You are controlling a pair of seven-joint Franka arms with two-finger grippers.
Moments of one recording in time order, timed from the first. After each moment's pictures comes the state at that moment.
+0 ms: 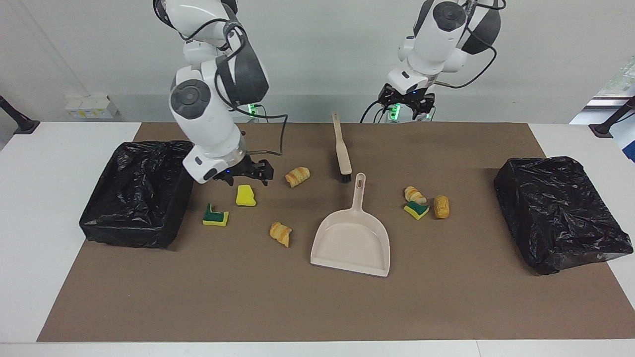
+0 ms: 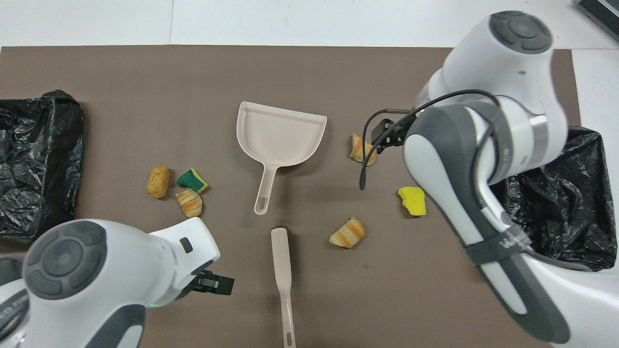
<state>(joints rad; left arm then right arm) -0.48 -0.34 -0.06 -2.22 -0.16 1.73 -0.22 0.23 0.38 0.08 -1.40 0.10 1.67 0.39</state>
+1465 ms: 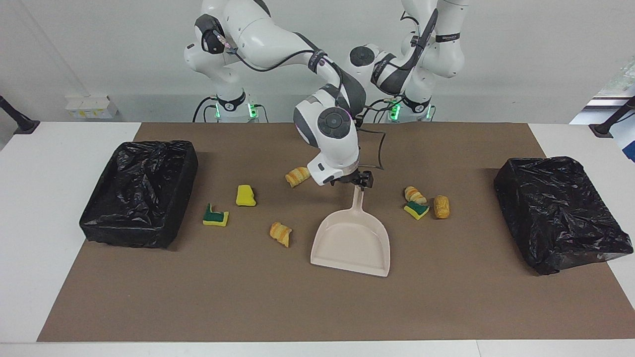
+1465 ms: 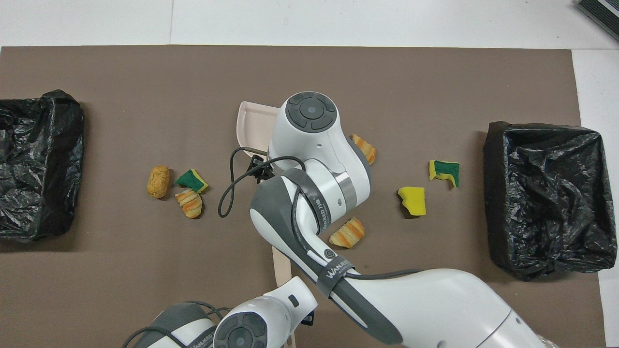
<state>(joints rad) -0.89 -0.19 -0.06 -2.53 -0.25 2.36 -0.56 0.52 0.60 0.12 -1.34 0.21 1.90 0.86</state>
